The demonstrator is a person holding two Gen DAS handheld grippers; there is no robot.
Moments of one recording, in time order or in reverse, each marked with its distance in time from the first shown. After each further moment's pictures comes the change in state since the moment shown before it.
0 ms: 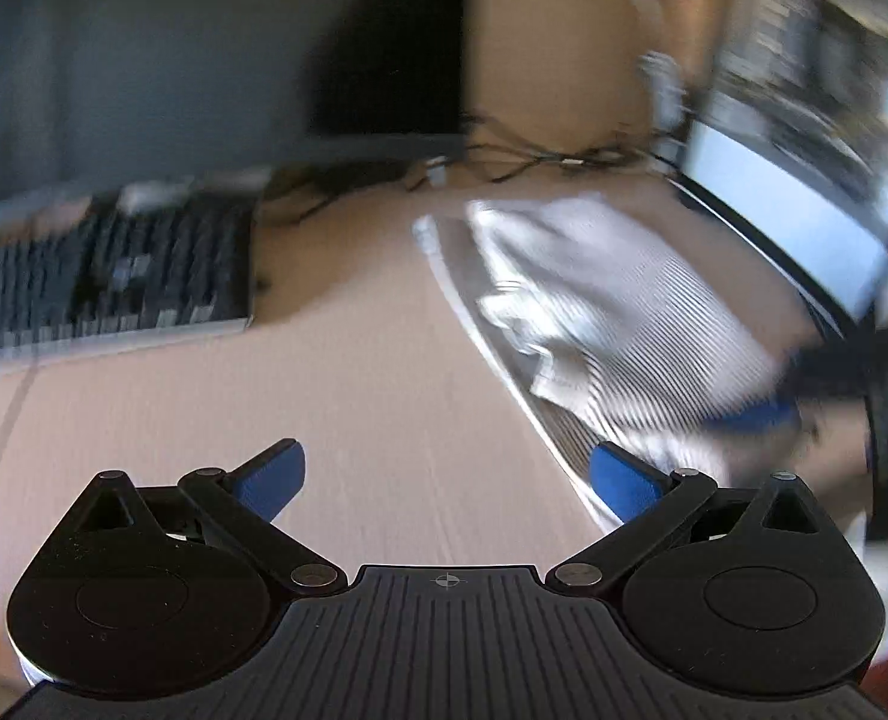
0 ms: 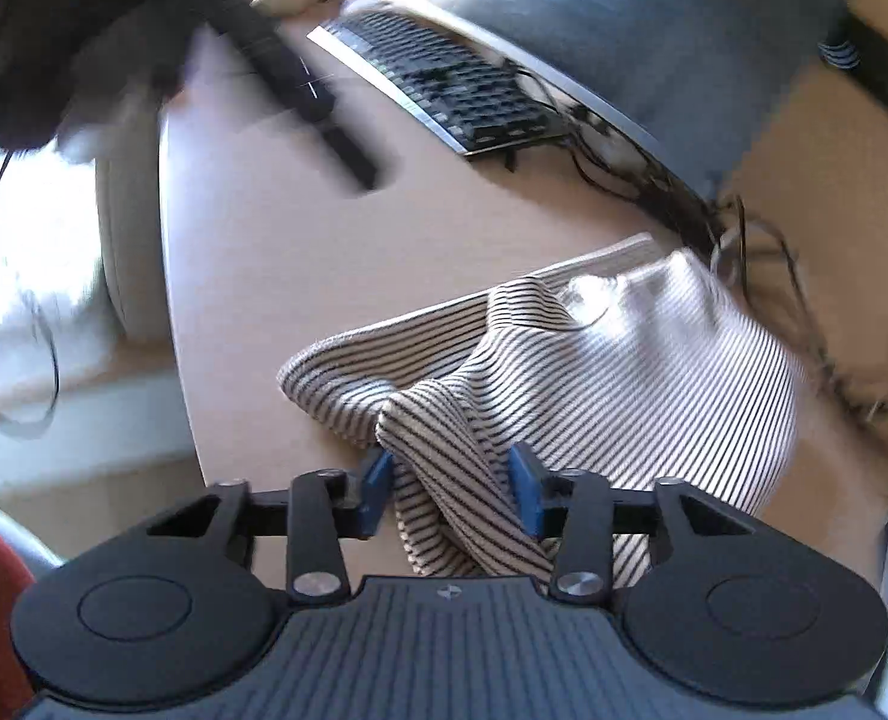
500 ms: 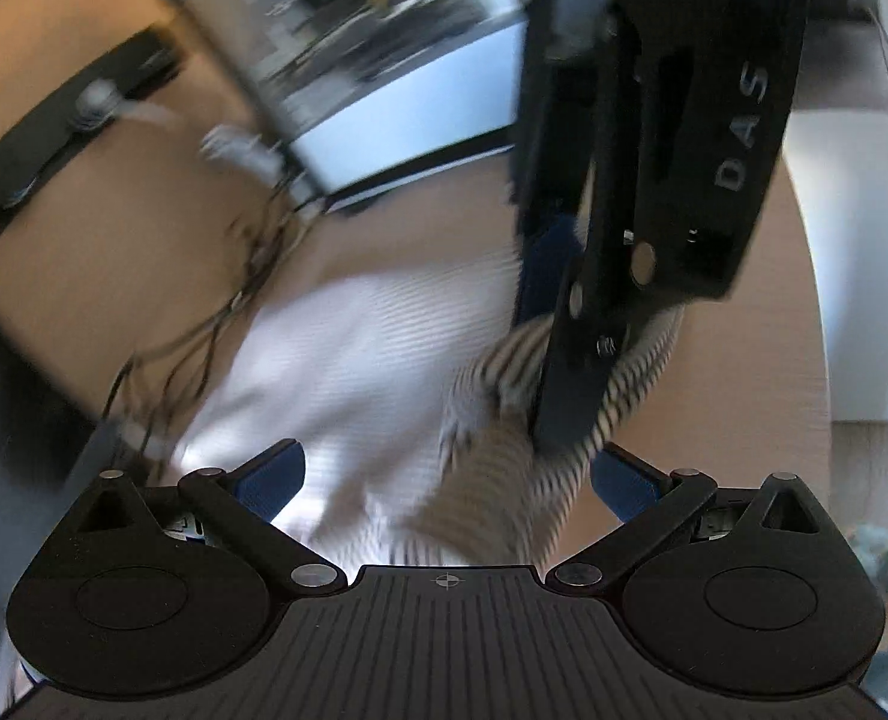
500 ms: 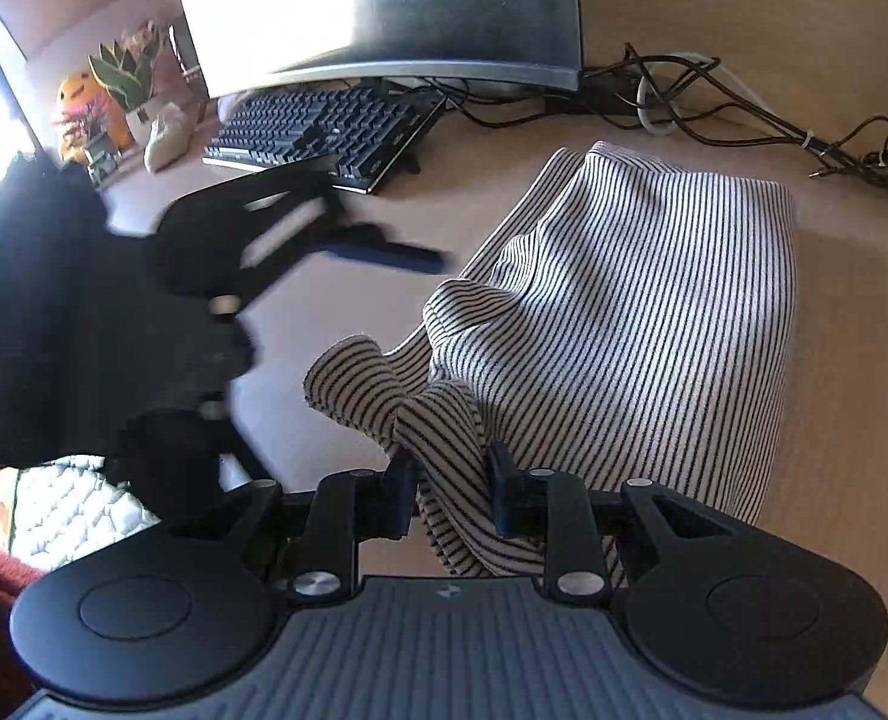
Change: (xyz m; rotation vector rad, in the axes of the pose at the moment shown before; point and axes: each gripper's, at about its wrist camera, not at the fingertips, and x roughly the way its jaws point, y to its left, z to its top) left arm 0.077 -0.103 0.007 0.934 -0.204 -0.262; right arm -0.011 -0.071 0.012 0.468 0.062 0.176
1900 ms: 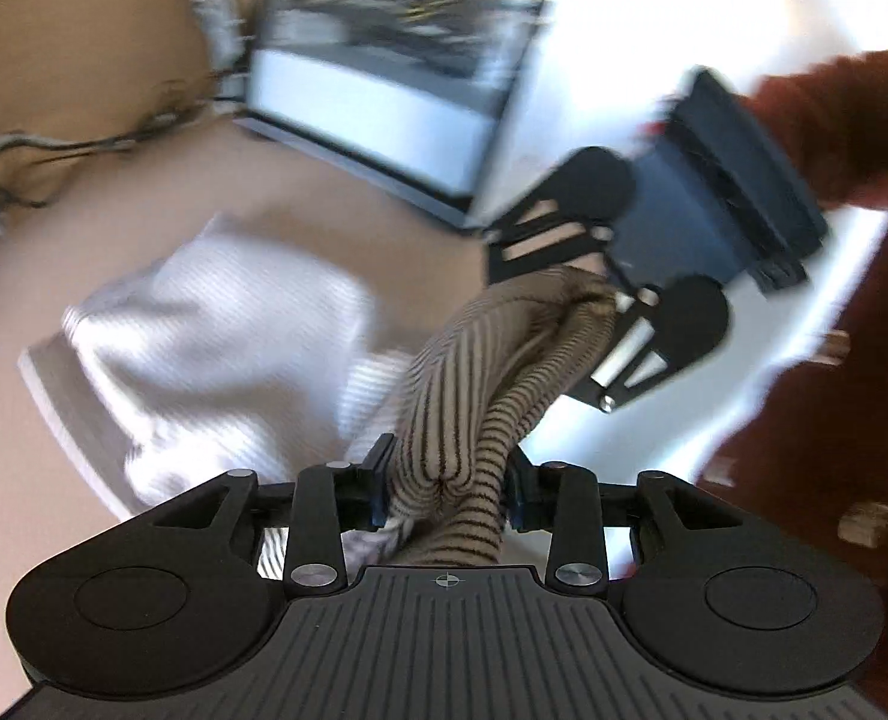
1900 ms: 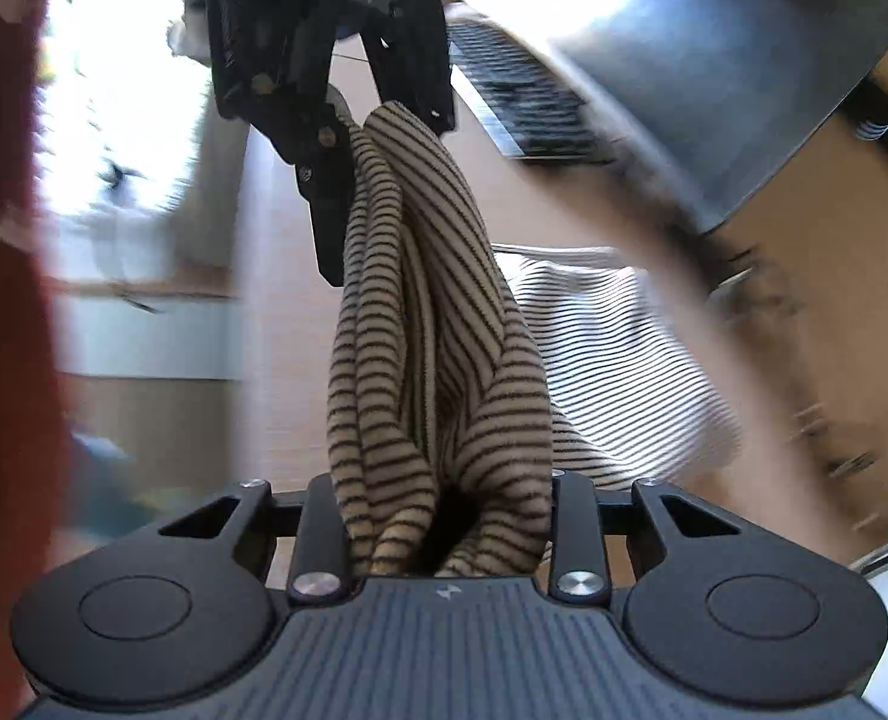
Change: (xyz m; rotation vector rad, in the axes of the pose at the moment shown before) left arm -0.071 0.040 0.008 -0.638 0.001 -0.552; right arm -0.061 0.023 -0.077 -0.788 0.011 -0.048
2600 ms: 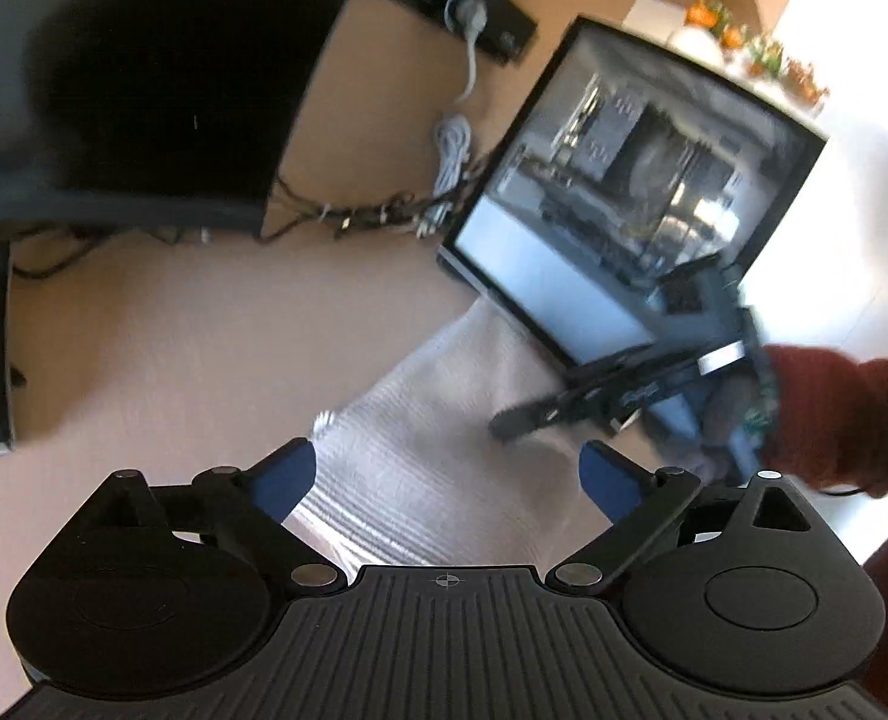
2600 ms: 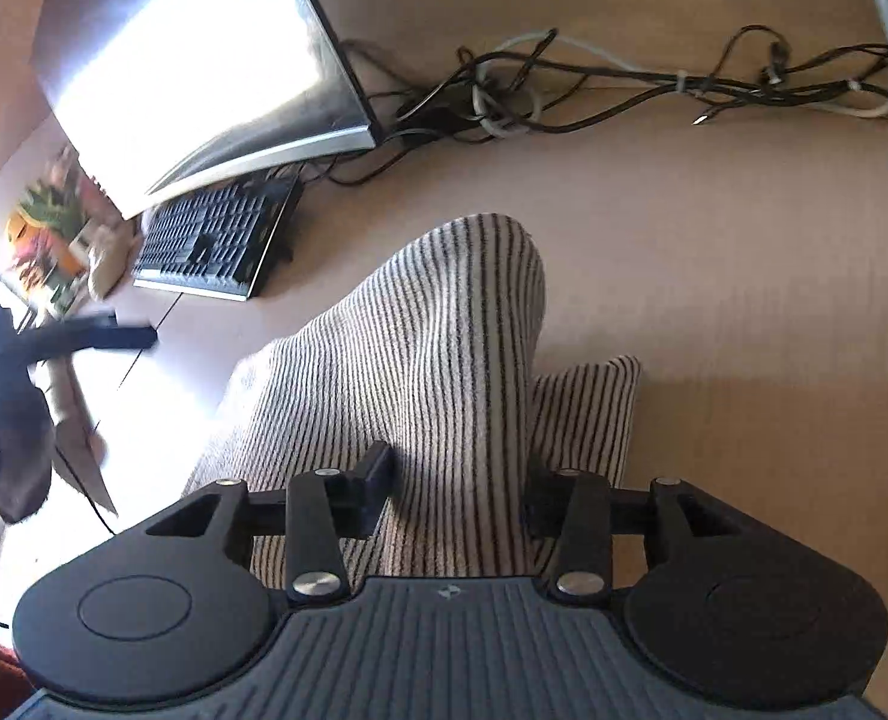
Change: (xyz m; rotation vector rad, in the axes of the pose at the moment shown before) left arm -0.057 0.111 -0.027 -0.385 -0.306 0.166; right arm 0.052 -0.151 -0.020 1.060 -0.069 0.062
